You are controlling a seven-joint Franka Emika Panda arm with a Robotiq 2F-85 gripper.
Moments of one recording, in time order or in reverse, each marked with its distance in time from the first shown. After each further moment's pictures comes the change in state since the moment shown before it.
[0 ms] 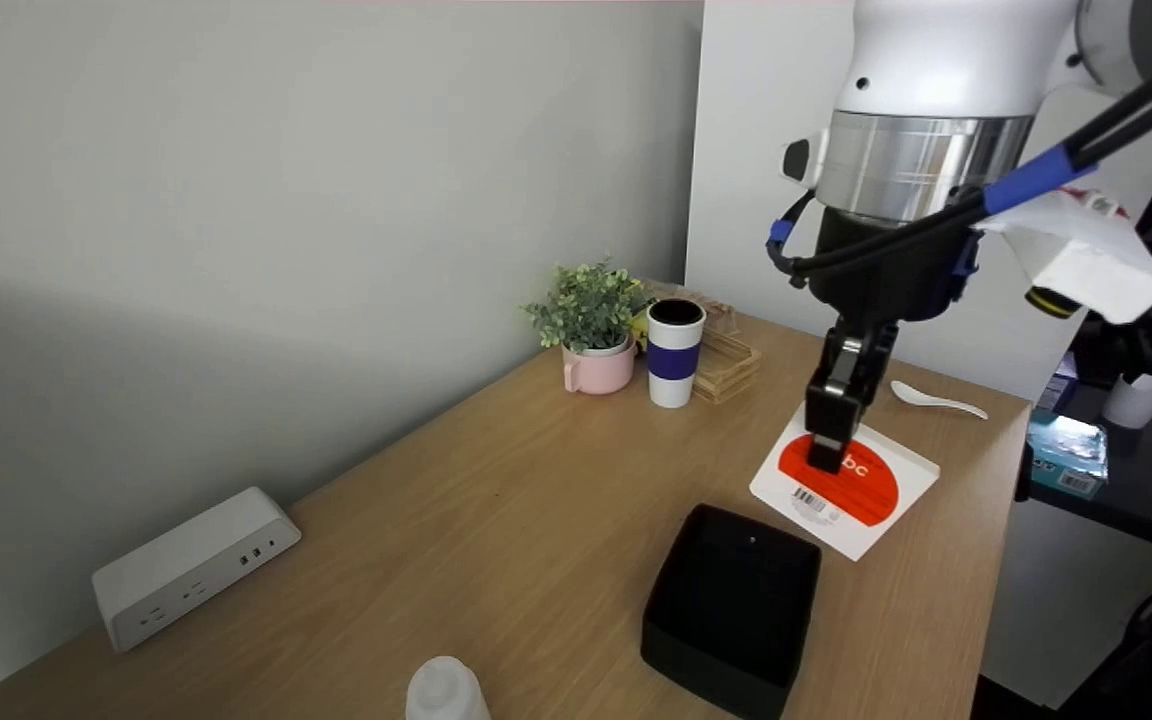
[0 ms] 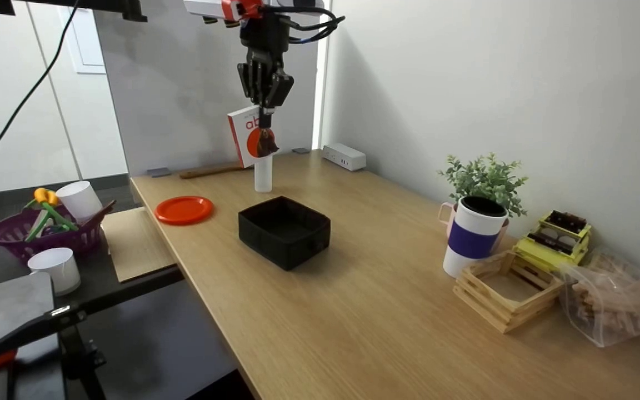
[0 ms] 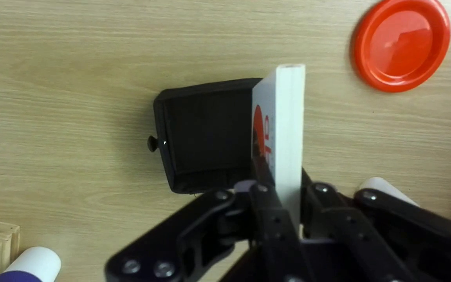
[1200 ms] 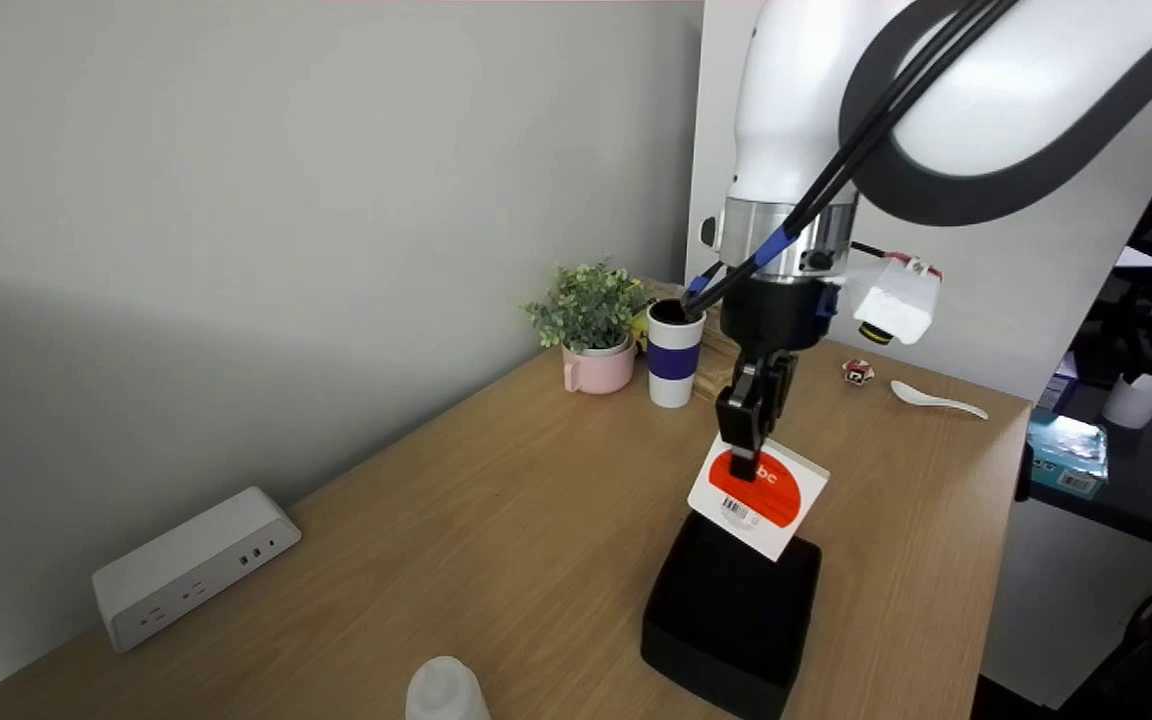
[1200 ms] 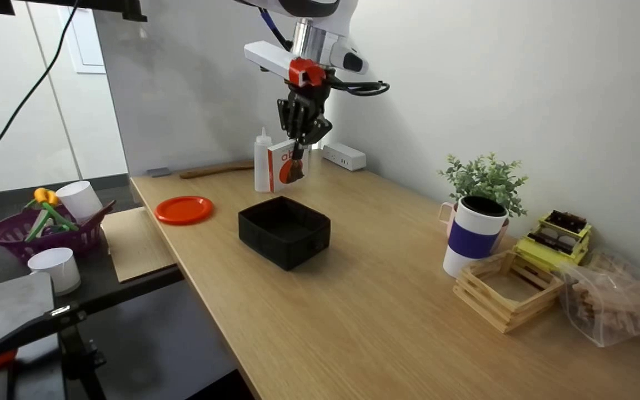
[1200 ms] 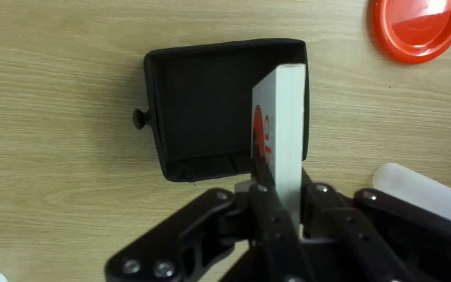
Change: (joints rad) arm -0.087 0.260 -0.009 0.192 0.125 0.017 -0.214
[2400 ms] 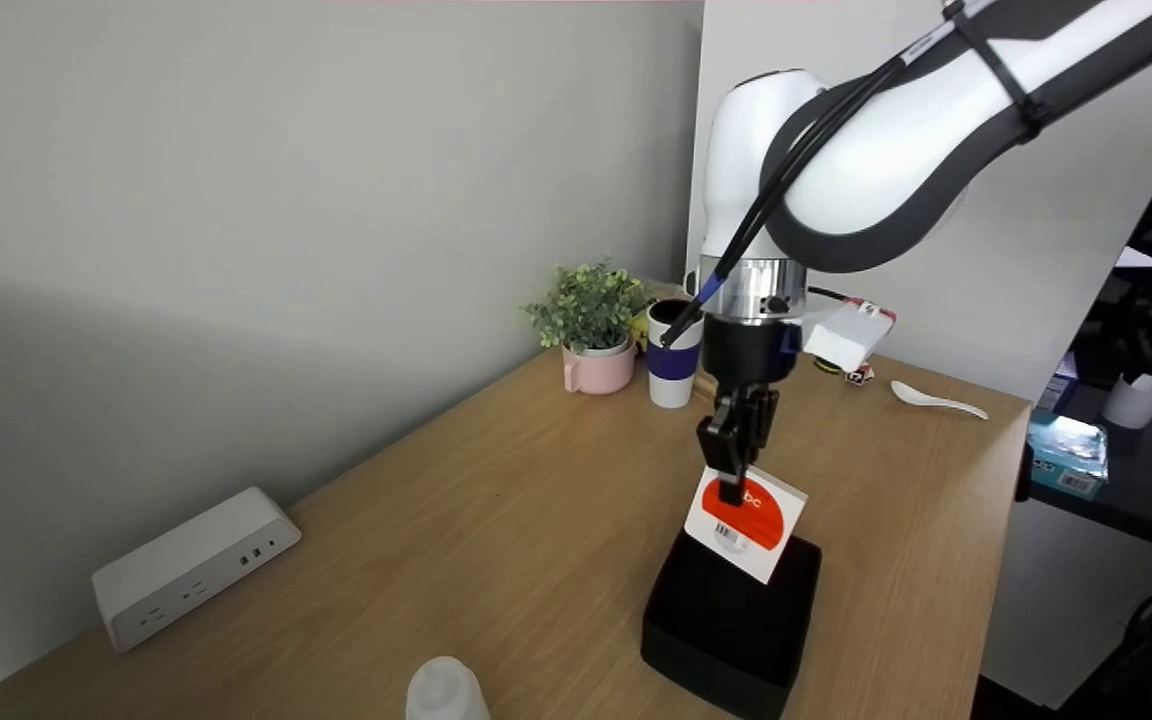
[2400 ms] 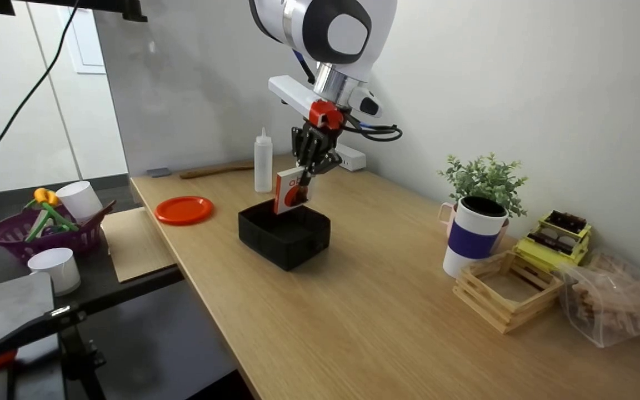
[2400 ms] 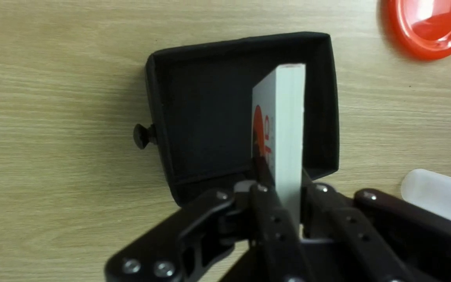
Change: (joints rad) arm -0.050 0.158 0.000 0.113 0.069 -0.051 -0.056
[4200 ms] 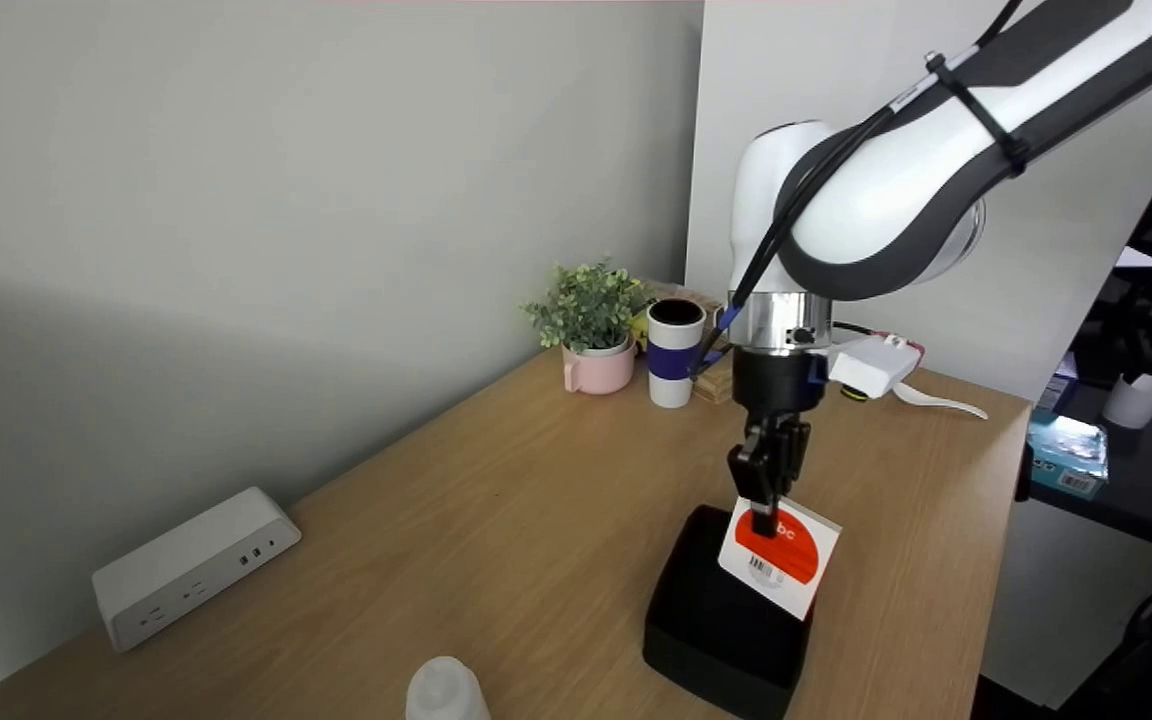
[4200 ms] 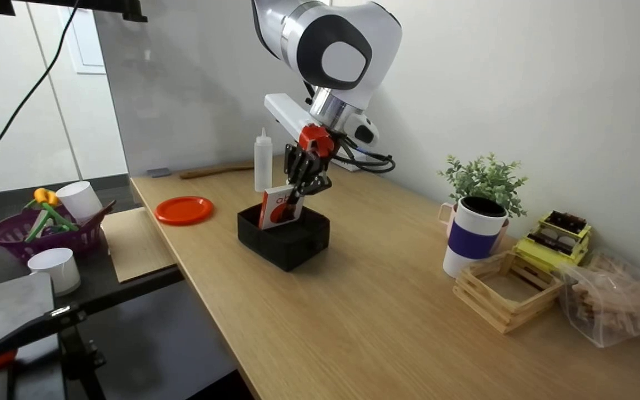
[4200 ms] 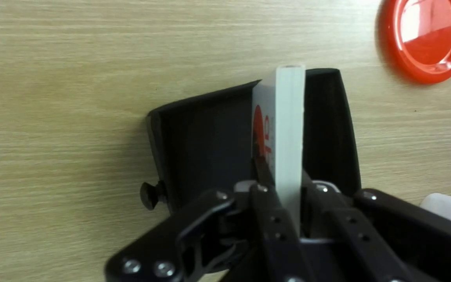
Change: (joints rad) arm -0.033 0.009 0.001 -0.074 0.087 0.001 -0.036
